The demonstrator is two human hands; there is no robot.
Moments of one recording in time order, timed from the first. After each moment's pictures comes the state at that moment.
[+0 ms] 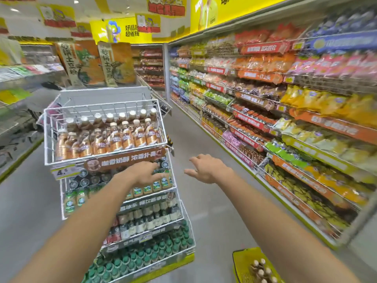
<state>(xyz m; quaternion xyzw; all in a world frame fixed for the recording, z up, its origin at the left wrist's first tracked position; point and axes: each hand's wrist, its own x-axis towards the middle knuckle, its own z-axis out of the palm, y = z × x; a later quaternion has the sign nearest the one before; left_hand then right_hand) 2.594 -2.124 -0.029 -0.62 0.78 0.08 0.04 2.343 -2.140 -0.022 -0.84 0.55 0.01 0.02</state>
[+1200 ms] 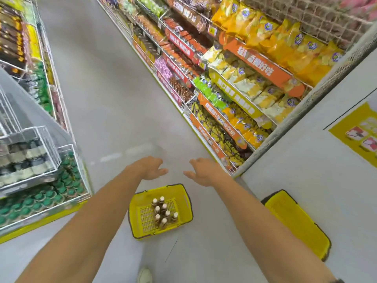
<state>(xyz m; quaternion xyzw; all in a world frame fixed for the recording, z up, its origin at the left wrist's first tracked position) 2.008 -2.257 -0.283 -0.50 0.82 0.26 0.13 1.784 -2.200 -0.245 -0.72 0.65 0.19 0.14</state>
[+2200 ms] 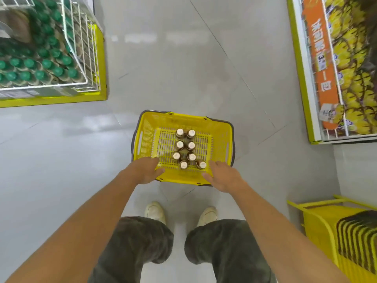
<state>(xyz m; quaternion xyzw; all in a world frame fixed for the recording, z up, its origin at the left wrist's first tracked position) 1.992 -2.234 -0.817 -0.63 0.58 0.48 0.21 1.703 -2.283 -0.822 -0.73 0.50 0.33 0.33</state>
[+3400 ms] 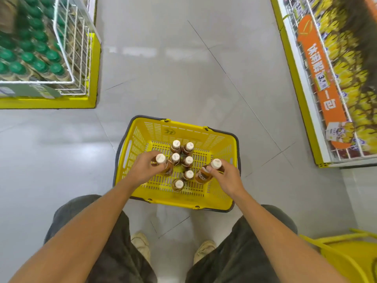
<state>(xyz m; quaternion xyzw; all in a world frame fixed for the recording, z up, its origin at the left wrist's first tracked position) 1.979 -2.244 -0.964 -0.70 0.50 0.44 -0.27 1.683 -2.299 -0.962 -0.59 0.63 -0.15 0.48</state>
